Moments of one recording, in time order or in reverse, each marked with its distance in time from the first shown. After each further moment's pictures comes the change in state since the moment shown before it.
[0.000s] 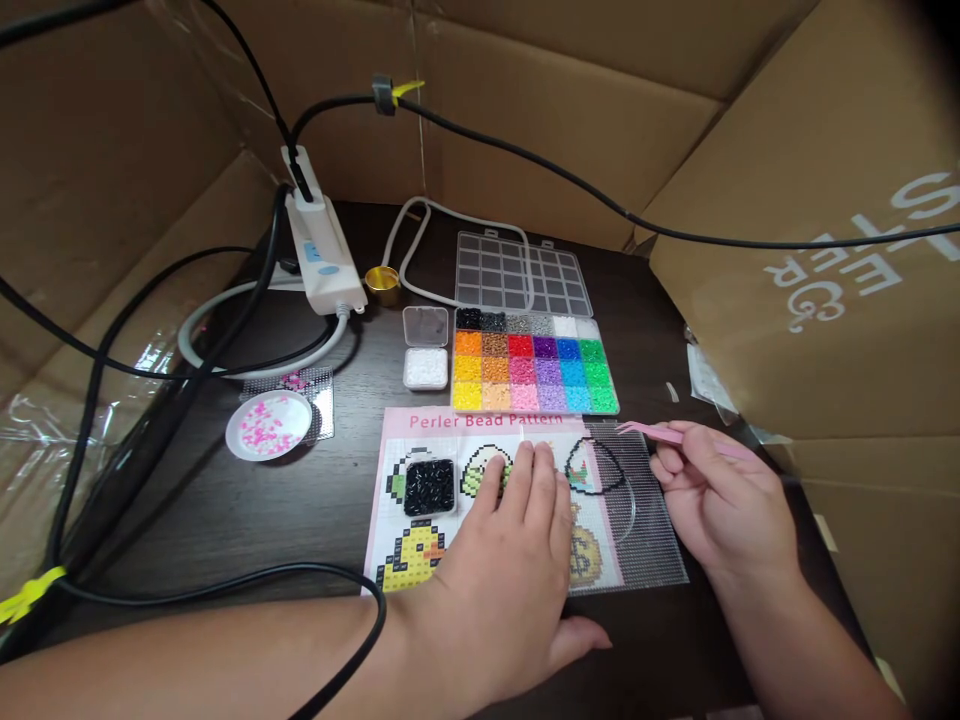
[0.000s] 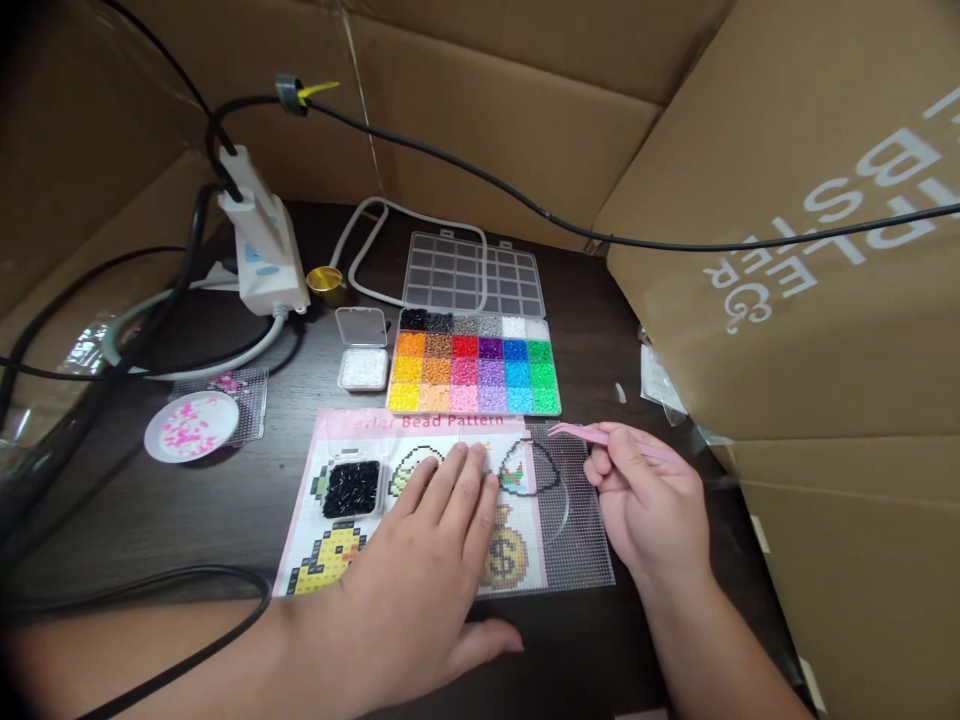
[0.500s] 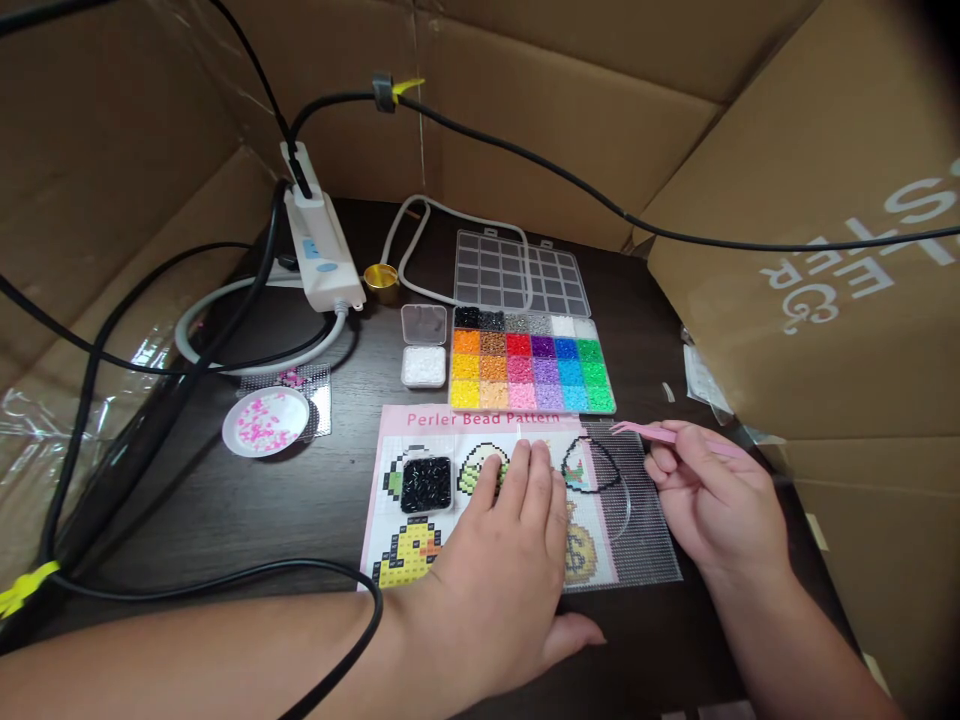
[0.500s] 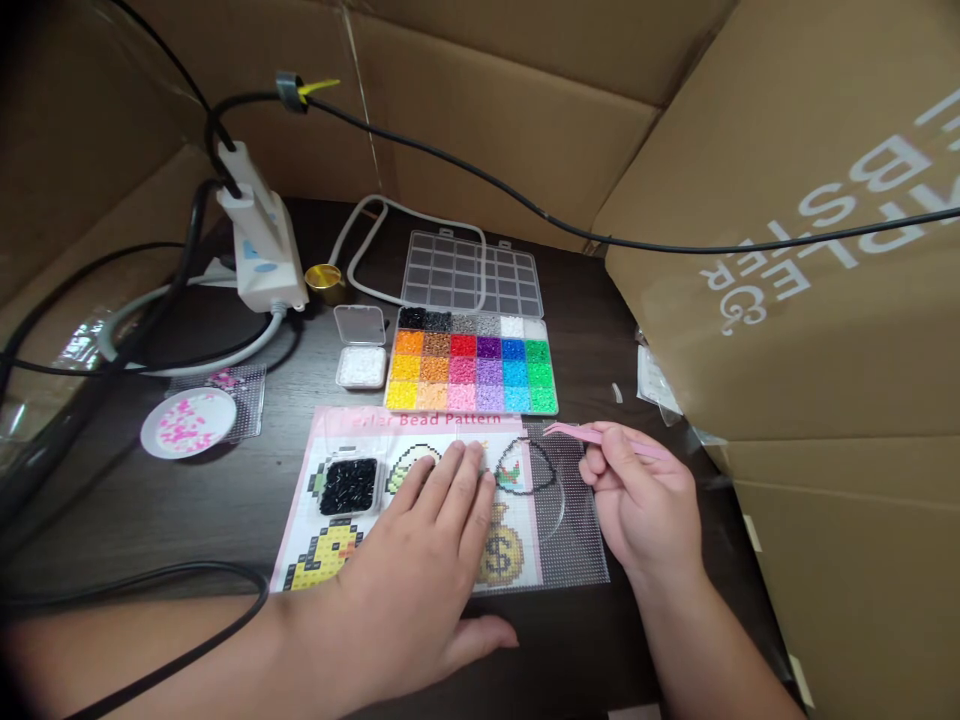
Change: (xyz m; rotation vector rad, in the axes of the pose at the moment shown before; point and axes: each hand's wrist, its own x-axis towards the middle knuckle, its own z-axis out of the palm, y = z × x) left_hand -0.002 0.001 0.000 -0.026 -0.004 0.010; right_hand -0.001 -0.002 0.000 -0.003 -0.026 -0.002
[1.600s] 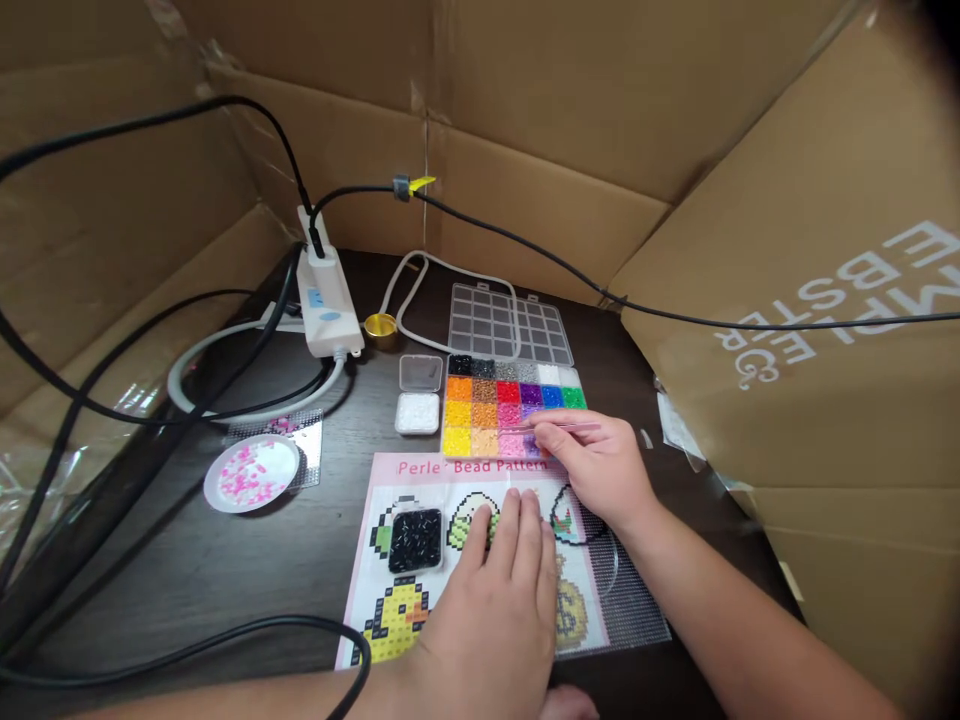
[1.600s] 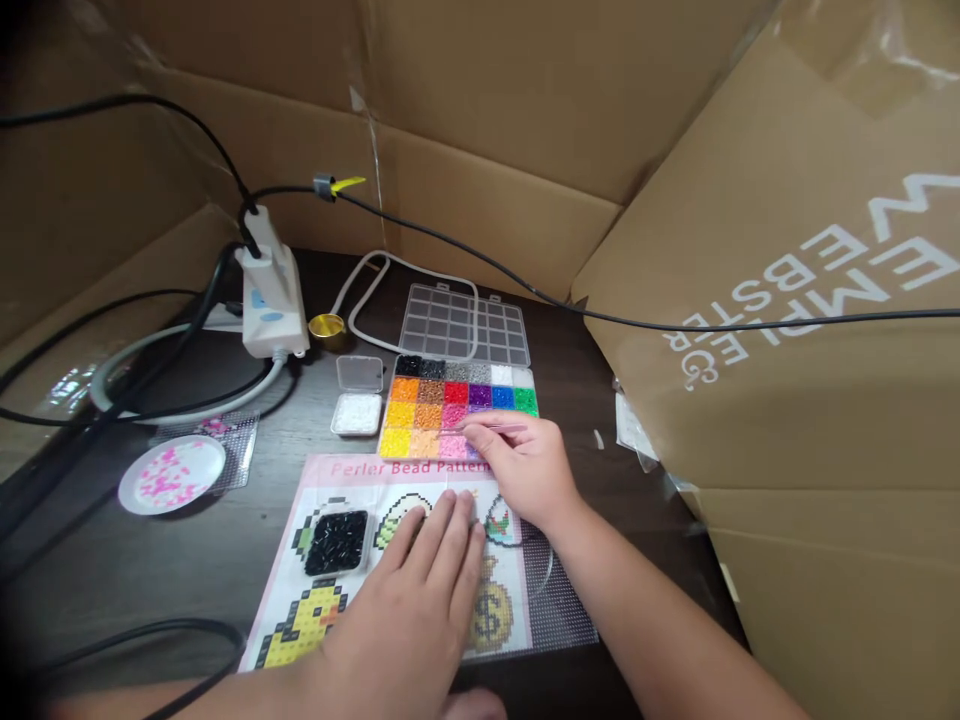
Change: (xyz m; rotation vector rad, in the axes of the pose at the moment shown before) left_hand 0.008 -0.006 0.010 0.032 0.072 -0.011; right_hand 0.033 -0.004 0.095 -0.527 -0.461 -0.384
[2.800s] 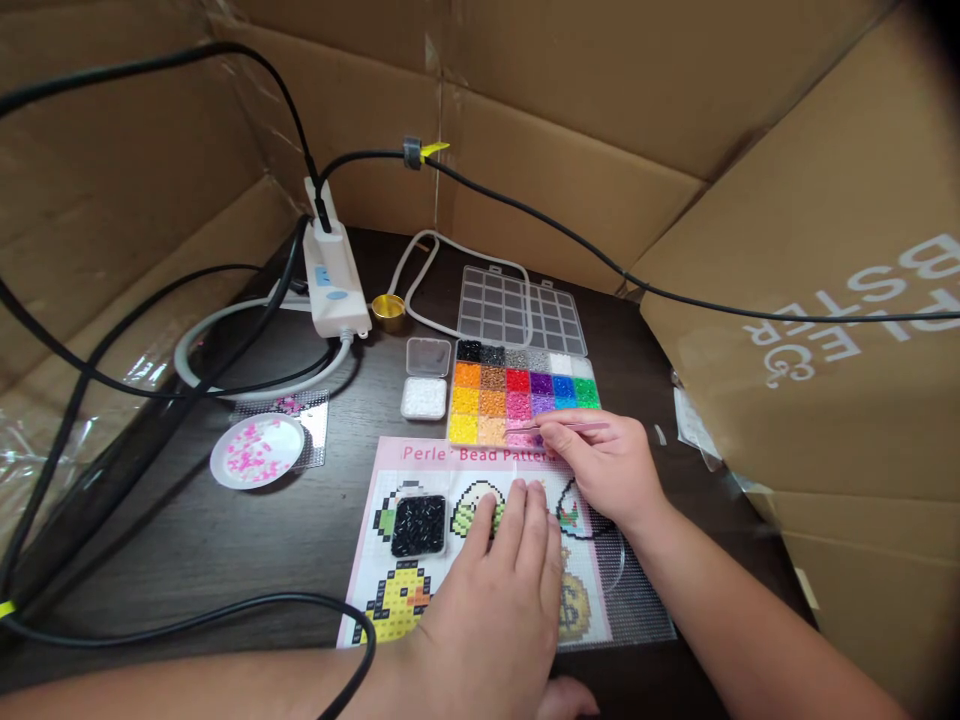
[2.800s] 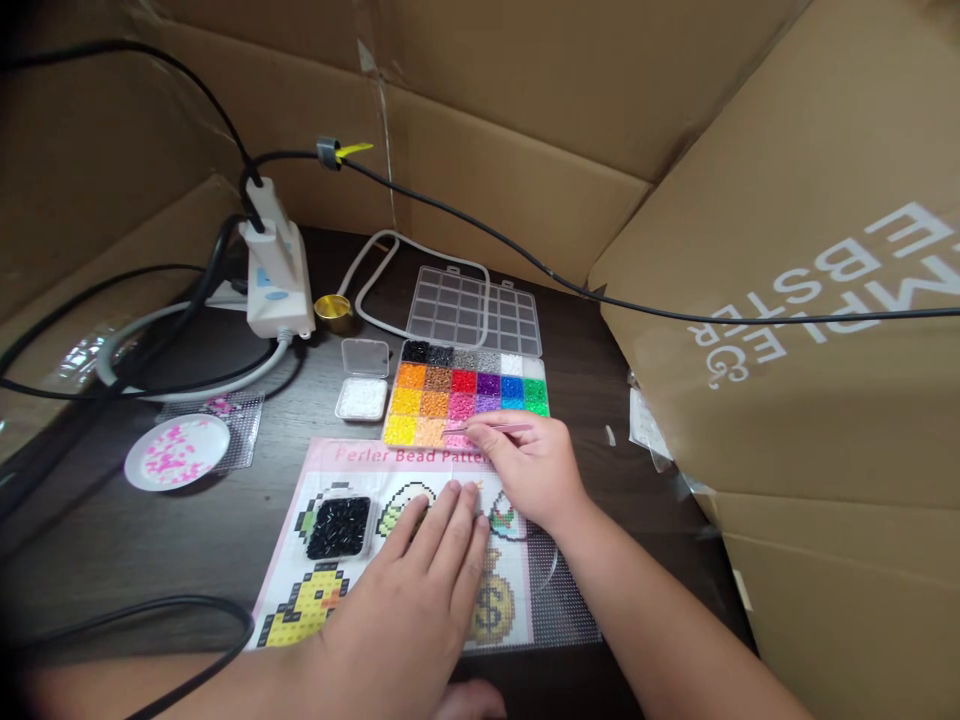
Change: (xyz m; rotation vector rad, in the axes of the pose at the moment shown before) left_hand -0.001 0.004 -0.005 -0.004 -0.019 0.007; right_hand -0.005 0.006 -0.001 -0.023 -0.020 0.016
